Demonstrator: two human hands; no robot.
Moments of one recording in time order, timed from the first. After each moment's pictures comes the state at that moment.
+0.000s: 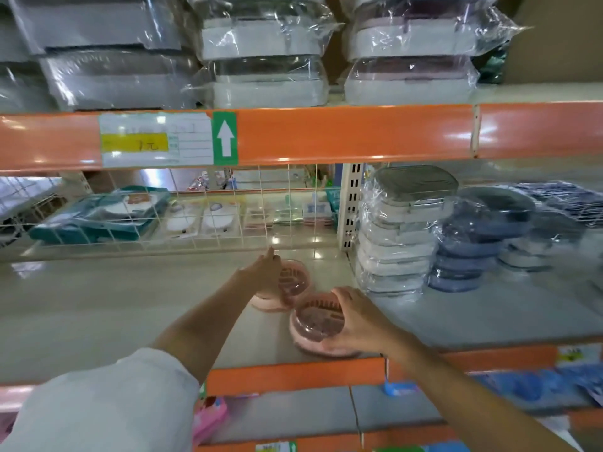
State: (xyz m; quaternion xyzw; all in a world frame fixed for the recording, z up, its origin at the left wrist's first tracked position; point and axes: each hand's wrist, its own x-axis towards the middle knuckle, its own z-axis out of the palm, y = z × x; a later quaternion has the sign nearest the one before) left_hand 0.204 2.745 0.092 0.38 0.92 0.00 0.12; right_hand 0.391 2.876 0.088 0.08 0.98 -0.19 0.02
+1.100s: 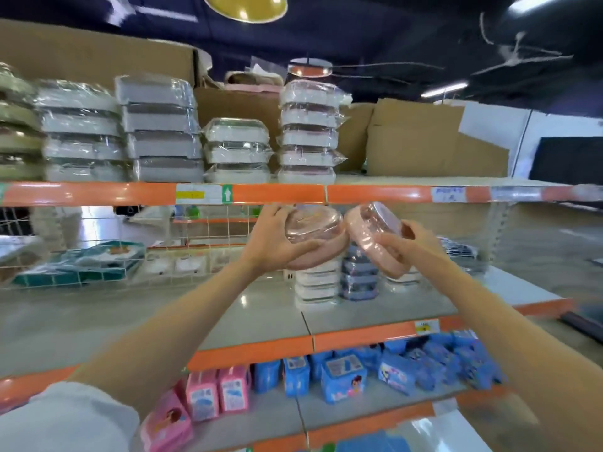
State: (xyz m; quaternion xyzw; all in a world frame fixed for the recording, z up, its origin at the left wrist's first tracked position) left_hand 0.453 2.696 0.287 0.51 0.75 0.38 -0.19; right_hand 0.634 2.890 0.289 0.26 0.83 -0.37 -0.33
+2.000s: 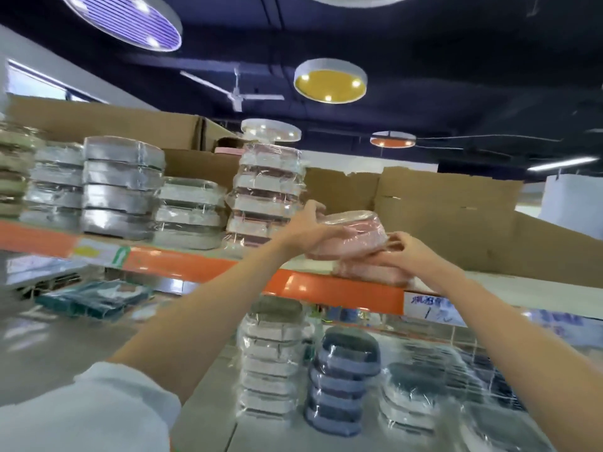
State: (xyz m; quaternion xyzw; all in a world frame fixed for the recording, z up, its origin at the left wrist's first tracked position) left_hand 0.454 2.954 0.416 0.36 0.78 0.50 -0.08; right_hand 0.531 3.157 0.402 0.05 0.90 -0.38 -0.21
